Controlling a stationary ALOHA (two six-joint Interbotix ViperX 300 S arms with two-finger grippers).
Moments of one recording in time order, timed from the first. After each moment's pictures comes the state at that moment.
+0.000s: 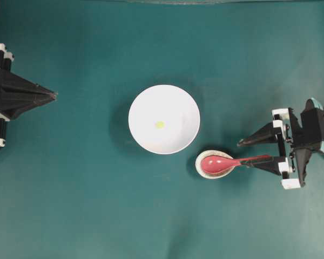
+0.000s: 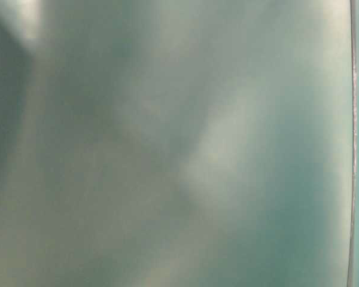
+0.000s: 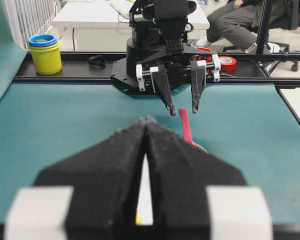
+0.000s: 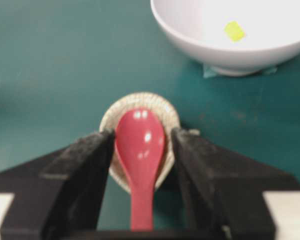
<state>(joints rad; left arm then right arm) 0.01 -0.96 1.18 0.01 -0.26 0.00 0.36 -0.19 1.35 0.38 -0.87 0.03</state>
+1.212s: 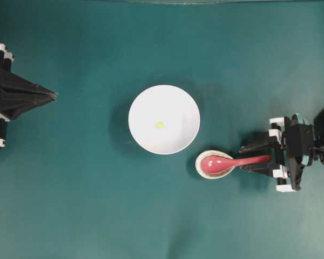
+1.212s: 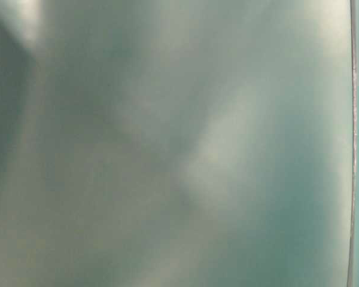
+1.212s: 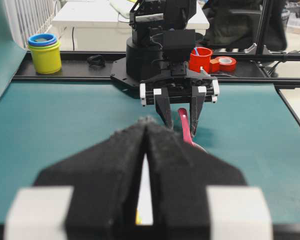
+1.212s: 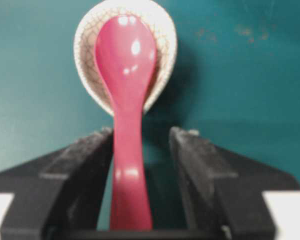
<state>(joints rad) 0.01 -0.96 1.18 0.01 -0.26 -0.01 0.42 0.03 1.35 0.42 -0.93 0.02</state>
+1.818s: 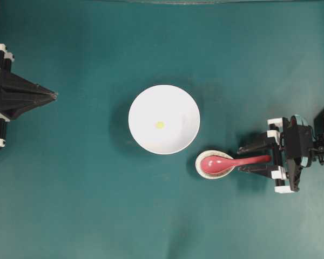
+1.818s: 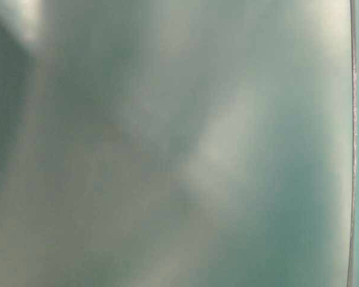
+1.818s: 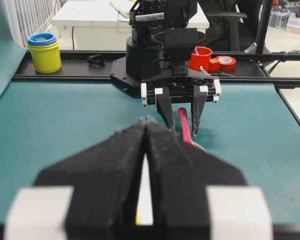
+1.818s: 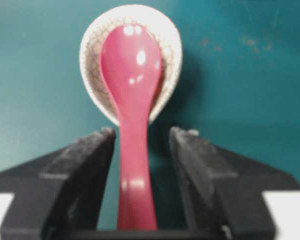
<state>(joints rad) 0.01 -0.96 1.18 0.01 -0.26 -0.01 0.42 0.04 1.33 0.41 -0.93 0.02</state>
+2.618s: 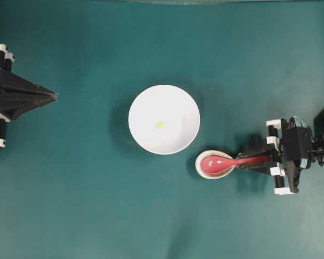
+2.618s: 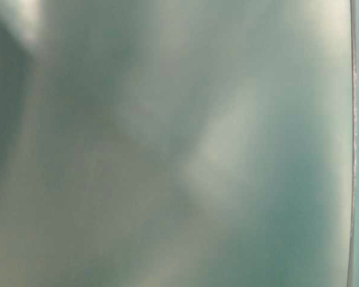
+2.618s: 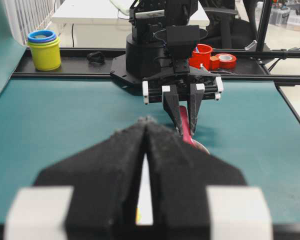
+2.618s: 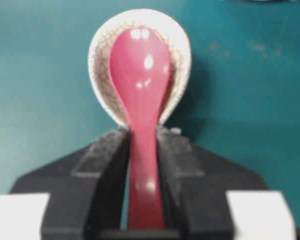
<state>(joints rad) 0.01 -0.96 1.18 0.01 -0.25 -0.01 0.42 0.04 1.33 0.39 -0.92 0.02</state>
